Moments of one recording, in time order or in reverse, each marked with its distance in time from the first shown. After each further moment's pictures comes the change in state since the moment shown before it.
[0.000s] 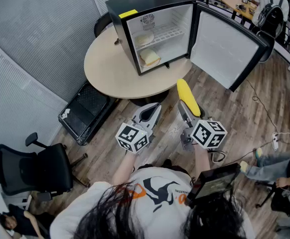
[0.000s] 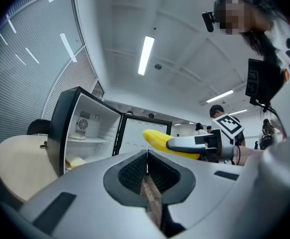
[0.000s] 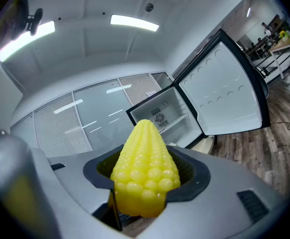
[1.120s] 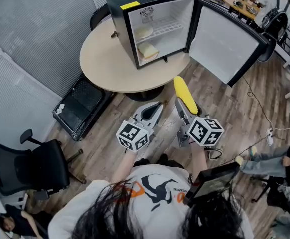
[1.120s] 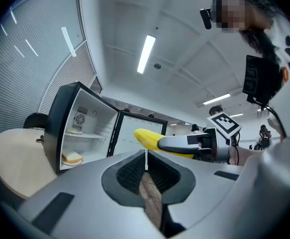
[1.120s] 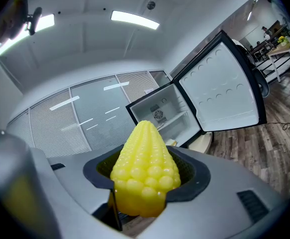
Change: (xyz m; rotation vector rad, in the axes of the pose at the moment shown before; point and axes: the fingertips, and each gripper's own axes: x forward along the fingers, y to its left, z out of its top) left arm -0.012 -0.007 -0.009 -0.022 0.010 -0.046; right arm 0.007 0.015 -0.017 -0.006 0.015 -0.031
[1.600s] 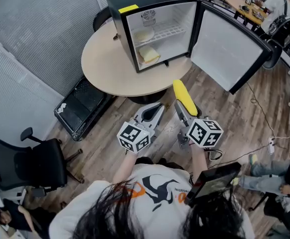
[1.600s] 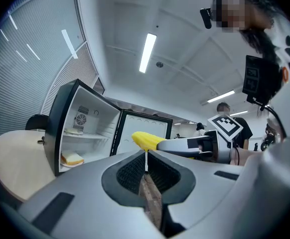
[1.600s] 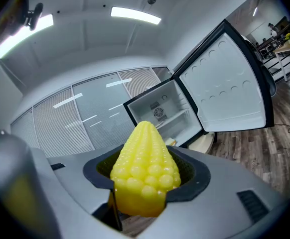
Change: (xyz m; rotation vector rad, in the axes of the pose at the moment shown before) left arm 0.033 0.010 -0.003 0.011 0.000 0.057; right arm 0.022 -0.028 0.007 -0.026 0.050 0.045
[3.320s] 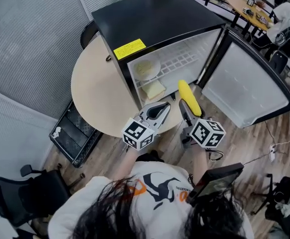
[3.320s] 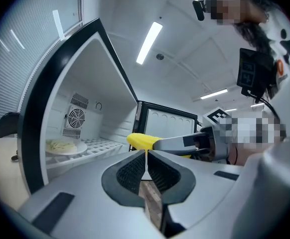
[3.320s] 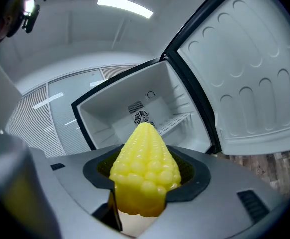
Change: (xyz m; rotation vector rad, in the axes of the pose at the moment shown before) left arm 0.141 0.216 0.020 0.031 0.056 -0.158; right arm 0.235 -0.070 0.064 0.034 -0.024 -0.141
